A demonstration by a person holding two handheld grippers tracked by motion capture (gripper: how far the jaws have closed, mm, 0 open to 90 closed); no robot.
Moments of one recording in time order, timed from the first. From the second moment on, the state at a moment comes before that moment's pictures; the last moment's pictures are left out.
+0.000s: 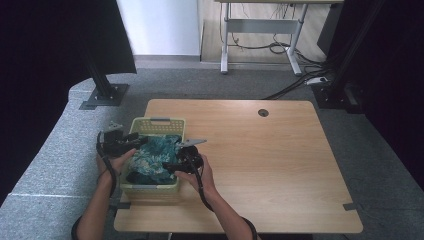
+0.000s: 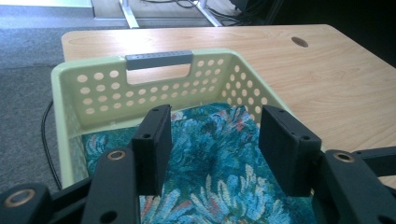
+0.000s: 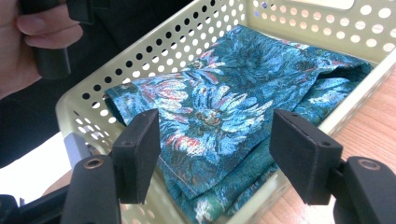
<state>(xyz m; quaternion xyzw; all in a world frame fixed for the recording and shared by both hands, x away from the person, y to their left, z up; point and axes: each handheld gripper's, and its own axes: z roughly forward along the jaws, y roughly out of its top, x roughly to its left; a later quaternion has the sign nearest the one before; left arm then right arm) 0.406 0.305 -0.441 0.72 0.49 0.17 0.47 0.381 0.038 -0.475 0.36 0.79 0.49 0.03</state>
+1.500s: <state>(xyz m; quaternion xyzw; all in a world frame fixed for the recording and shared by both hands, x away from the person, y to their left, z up) 0.349 0.190 -0.446 0.76 0.41 0.17 0.47 0.325 -0.122 -0.474 0.32 0.80 0.51 0.08</state>
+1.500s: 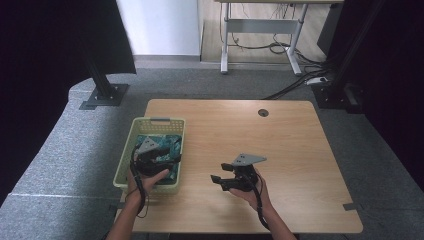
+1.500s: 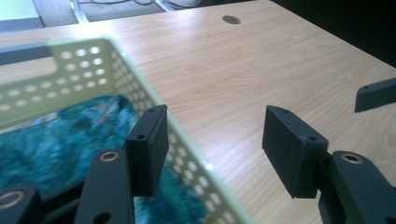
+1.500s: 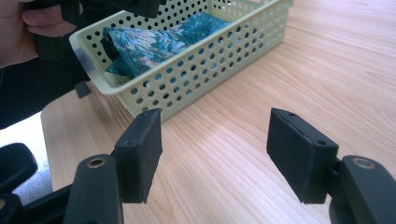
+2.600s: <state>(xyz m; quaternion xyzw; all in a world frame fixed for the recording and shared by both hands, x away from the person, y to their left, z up) 0.285 0.101 -0.482 0.80 0.33 0.14 0.48 0.264 -0.254 -0.501 0.37 0.78 0.49 0.13</state>
